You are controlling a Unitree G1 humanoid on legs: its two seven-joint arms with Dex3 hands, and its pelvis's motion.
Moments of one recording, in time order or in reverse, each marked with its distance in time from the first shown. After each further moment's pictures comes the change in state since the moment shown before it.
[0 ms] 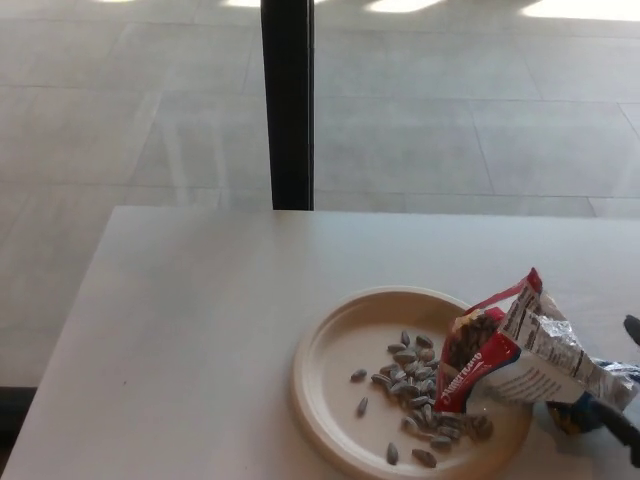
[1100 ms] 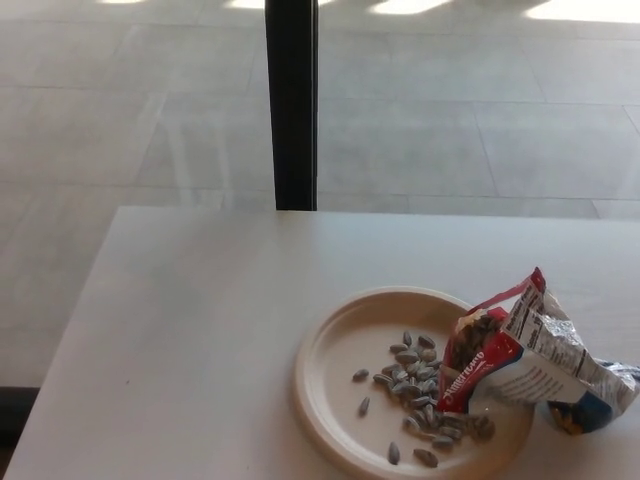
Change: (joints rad) left_arm -0.001 -0.020 0.006 -0.002 0.000 0.002 0.000; right_arm 0.210 -0.142 -0.902 0.377 0.429 0.032 0.248
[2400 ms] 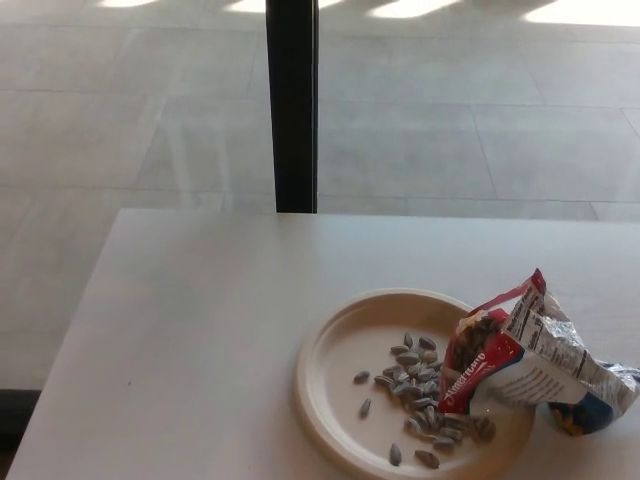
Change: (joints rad) left_arm -0.033 0.001 0.069 -0.002 -0.032 0.008 -0.015; right_arm 0.050 0.194 0.015 0.719 0.192 -0.159 -0.263
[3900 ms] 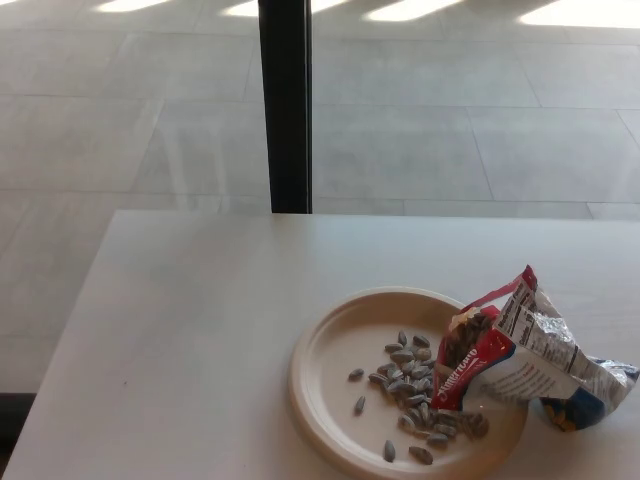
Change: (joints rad) left_arm -0.023 0.012 -0.206 0.010 0.079 0.021 0.036; right_arm 0.135 -0.116 0.697 -0.011 -0.211 -0.297 0.186
